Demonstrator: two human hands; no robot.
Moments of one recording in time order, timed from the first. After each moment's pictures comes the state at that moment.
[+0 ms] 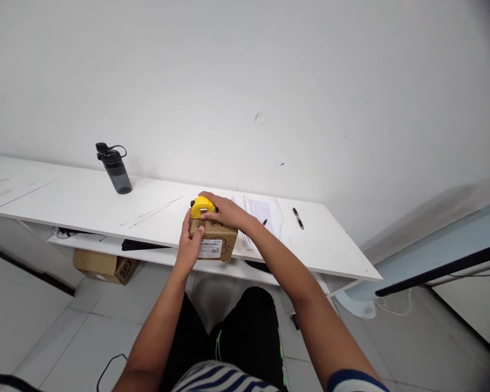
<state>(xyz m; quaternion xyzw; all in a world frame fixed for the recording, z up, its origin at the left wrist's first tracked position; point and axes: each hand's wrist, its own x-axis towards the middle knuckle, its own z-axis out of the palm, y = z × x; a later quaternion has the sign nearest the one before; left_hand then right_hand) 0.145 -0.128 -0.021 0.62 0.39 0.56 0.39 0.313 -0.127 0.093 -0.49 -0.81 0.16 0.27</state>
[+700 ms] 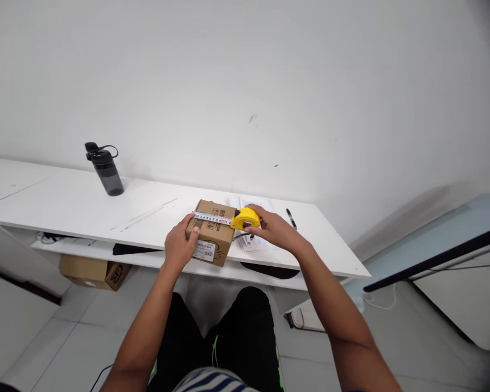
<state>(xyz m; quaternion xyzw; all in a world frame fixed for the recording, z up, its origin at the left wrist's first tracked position) 0.129 -0.116 -0.005 0.76 0.46 0.43 0.16 0.393 -0.218 0.092 -0.64 -0.71 0.13 0.25</state>
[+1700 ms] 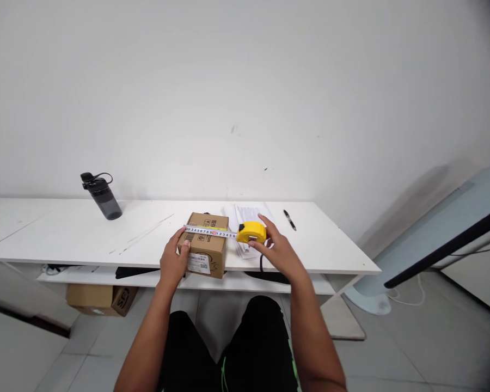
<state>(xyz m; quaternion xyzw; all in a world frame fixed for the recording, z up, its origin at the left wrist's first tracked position) 0.129 -0.108 -0.009 0.73 0.45 0.46 0.22 0.401 -0.245 0.033 -0.65 -0.57 0.14 0.48</state>
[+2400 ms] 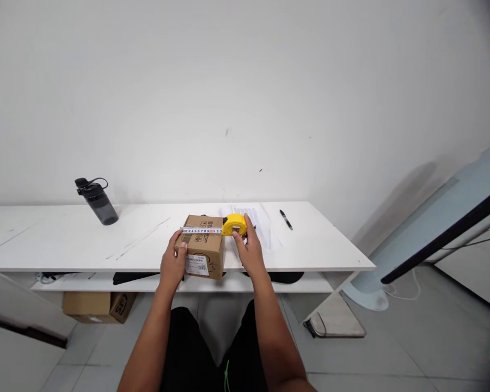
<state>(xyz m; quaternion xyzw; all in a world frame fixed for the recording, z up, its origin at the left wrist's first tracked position) 0.132 -0.107 -0.009 0.71 0.44 0.47 0.27 0.350 -0.197 -0.003 -0.63 -0.50 0.06 0.59</state>
